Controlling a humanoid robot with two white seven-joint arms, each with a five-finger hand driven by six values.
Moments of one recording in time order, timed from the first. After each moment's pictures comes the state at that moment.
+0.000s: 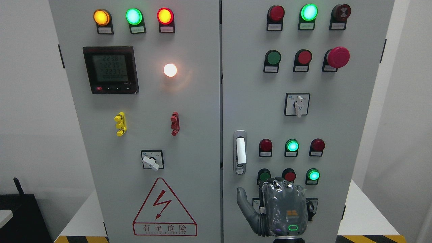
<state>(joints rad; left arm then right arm) -0.05 -0.04 0.00 0.00 0.12 -0.12 -0.14 -0.31 0.15 0.27 -1.72 1.46 0.20 -0.27</state>
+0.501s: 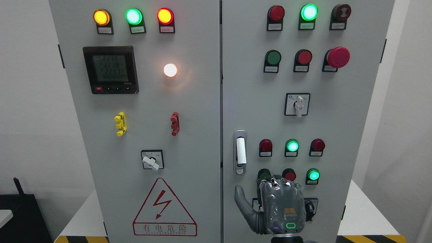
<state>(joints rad) -0.05 -0.04 0.00 0.00 0.12 -0.12 -0.14 -0.33 0.15 0.28 -1.72 1.46 0.22 -0.26</state>
